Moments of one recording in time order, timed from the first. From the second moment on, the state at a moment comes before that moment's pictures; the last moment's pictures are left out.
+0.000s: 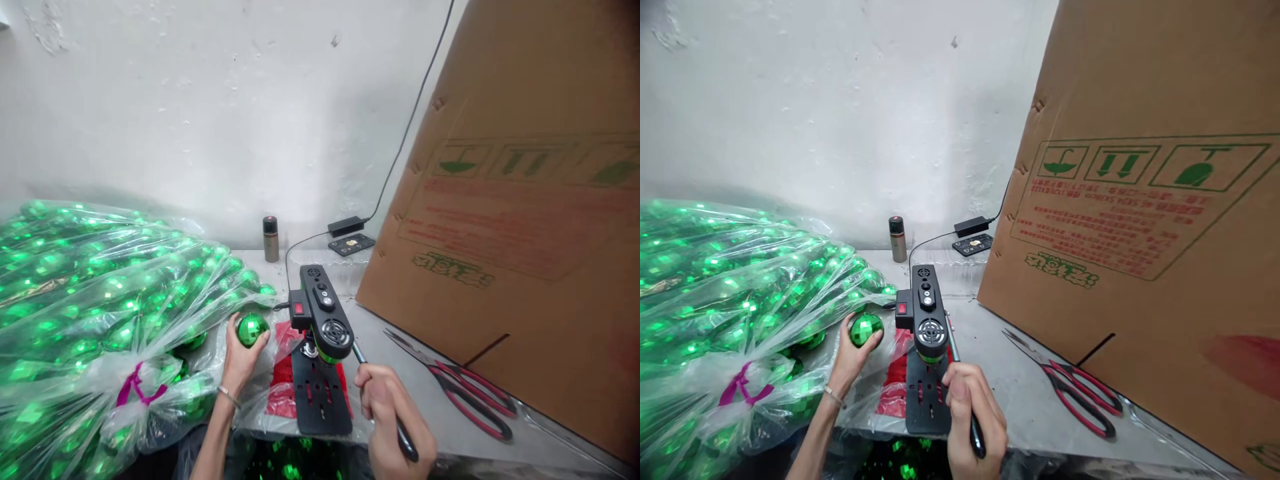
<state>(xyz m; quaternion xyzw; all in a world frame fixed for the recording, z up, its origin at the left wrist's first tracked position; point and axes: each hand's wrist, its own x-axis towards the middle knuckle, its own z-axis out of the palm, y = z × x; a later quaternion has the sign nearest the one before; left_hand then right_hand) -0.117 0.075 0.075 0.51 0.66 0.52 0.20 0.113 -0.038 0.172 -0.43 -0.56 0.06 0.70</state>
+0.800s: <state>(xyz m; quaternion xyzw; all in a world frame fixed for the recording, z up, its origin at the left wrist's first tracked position) -0.037 0.001 0.050 0.67 0.54 0.43 0.28 0.114 -0.044 0.190 -0.43 -0.60 0.07 0.67</state>
